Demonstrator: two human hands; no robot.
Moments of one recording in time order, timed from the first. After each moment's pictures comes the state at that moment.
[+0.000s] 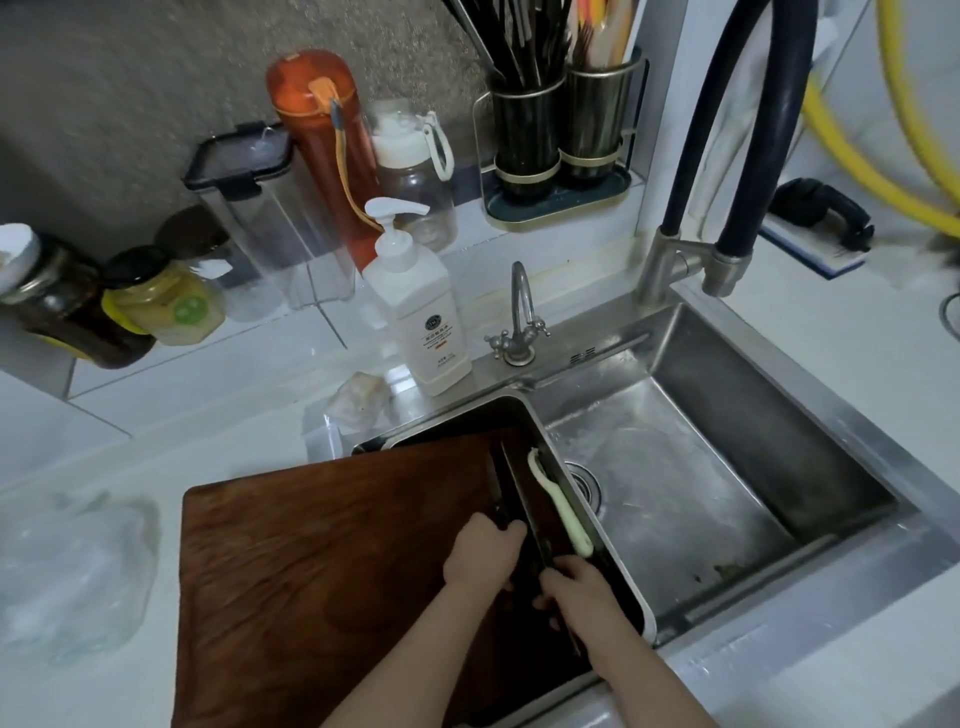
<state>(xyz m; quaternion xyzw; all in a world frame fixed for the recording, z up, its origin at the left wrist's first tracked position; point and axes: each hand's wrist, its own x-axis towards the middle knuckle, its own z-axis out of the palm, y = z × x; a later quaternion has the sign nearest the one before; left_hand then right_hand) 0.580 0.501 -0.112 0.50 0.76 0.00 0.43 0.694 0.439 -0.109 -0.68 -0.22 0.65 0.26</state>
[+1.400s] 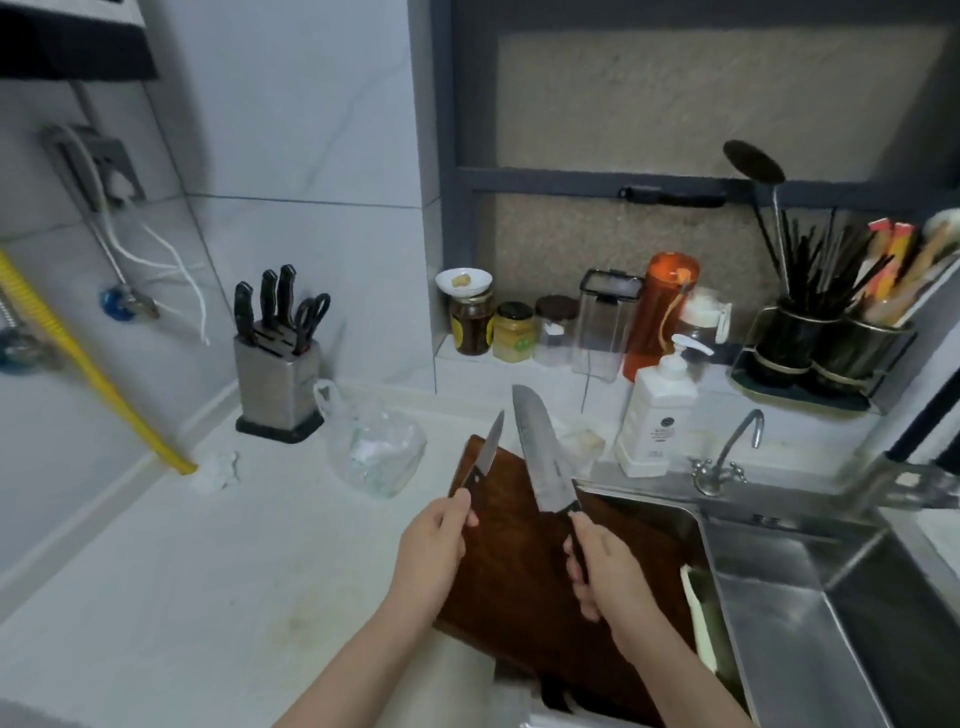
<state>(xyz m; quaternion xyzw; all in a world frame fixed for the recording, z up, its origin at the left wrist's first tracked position) 0.411 0.297 0.086 0.29 0.71 0.54 0.34 0.572 0.369 0.076 -0.52 -0.52 0.62 0.27</state>
